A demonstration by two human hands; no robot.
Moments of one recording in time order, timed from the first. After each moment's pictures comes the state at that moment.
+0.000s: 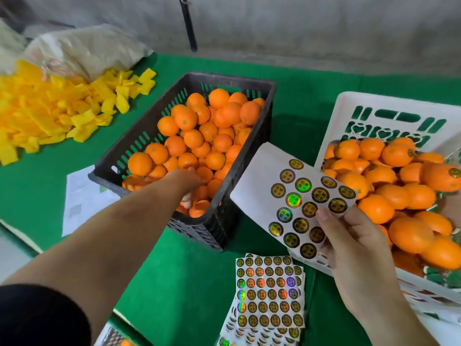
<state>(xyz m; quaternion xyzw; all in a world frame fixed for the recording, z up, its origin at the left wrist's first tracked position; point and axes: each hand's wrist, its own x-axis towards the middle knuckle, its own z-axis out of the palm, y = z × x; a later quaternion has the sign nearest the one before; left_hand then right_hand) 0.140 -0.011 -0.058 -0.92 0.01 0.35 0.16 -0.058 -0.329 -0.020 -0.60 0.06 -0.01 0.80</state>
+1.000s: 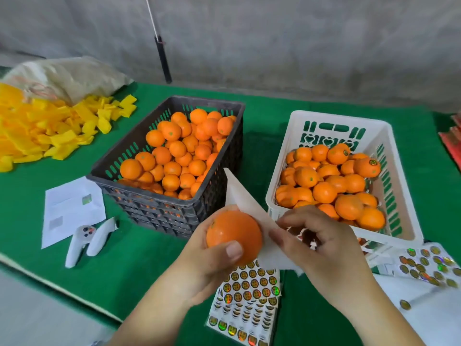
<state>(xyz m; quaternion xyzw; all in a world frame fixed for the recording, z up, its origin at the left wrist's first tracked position) -0.126 -0.103 0.002 -0.49 0.10 0.22 -0.84 -0.163 -0.318 0.052 -0.84 -0.05 -0.10 0.54</state>
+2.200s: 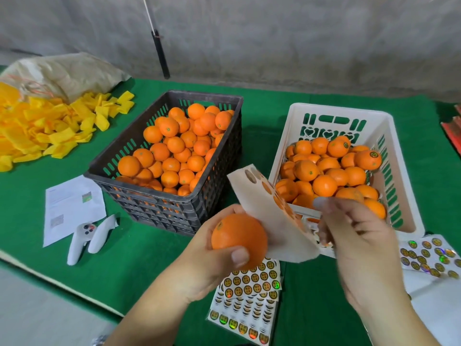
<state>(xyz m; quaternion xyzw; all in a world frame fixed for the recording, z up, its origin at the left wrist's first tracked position) -0.137 -0.116 0.030 -0.53 0.16 0.24 -0.80 -0.168 -0.342 0.037 -0.65 0.11 -0.17 0.73</state>
